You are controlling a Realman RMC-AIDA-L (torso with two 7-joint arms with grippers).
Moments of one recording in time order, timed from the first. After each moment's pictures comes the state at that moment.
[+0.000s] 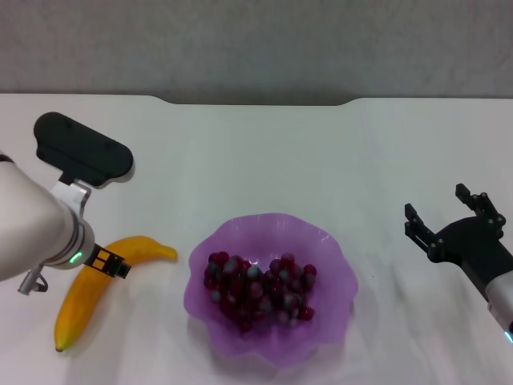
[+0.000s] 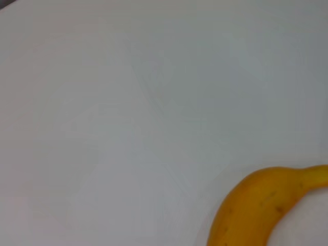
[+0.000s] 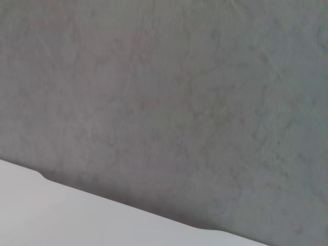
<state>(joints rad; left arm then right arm) -0.63 -1.90 -1.10 -1.09 -0.28 1.00 2.85 0.35 2.02 0.62 0.46 -2.16 -0.94 -0.21</state>
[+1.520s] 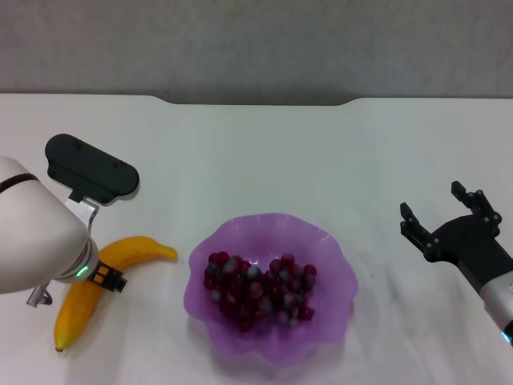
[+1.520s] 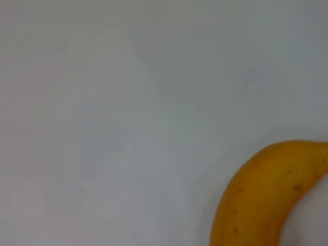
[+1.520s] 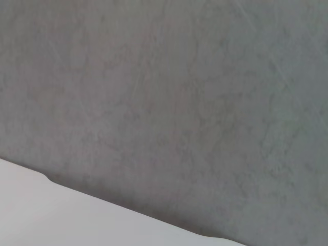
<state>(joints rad) -0.69 -1.95 -1.10 -0.87 -0.27 0.91 2.85 0.35 2.02 0.61 0.46 -2.16 -0.95 -0.24</state>
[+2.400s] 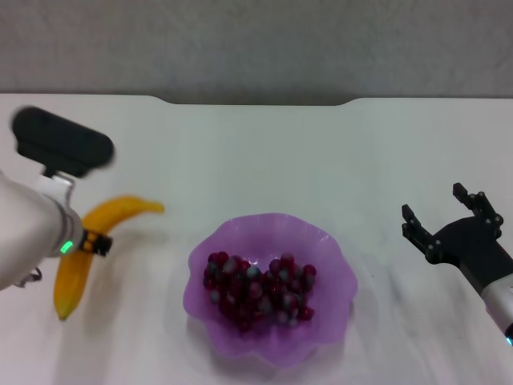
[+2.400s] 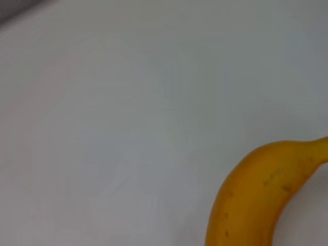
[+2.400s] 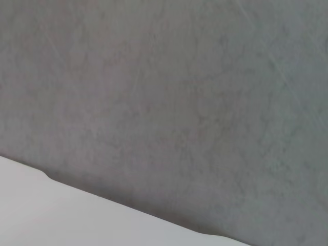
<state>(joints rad) -0.56 -1.98 -1.27 -1.08 -0.08 0.92 2.84 0.35 2.02 0.61 0.46 -2.16 -0.95 -0.25</state>
